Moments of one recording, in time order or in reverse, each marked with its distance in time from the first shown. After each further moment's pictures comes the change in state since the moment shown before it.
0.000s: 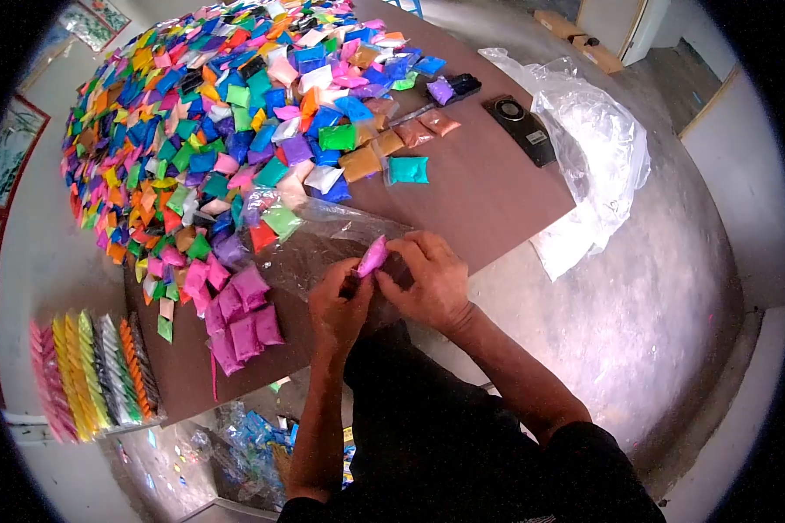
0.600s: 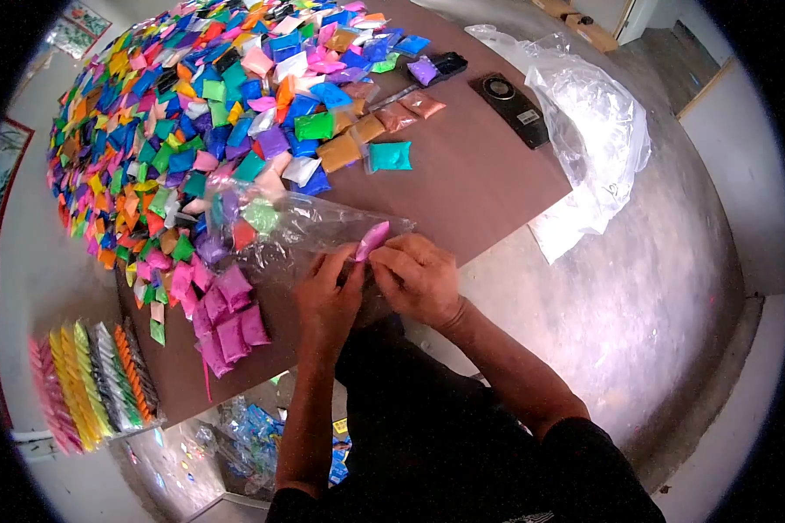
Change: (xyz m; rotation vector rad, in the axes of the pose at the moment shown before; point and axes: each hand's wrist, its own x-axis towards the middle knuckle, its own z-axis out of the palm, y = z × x) left_hand 0.015 0.026 0.007 0.118 -0.076 0.037; right_hand -0.011 0.024 0.007 0.233 0.078 -0.127
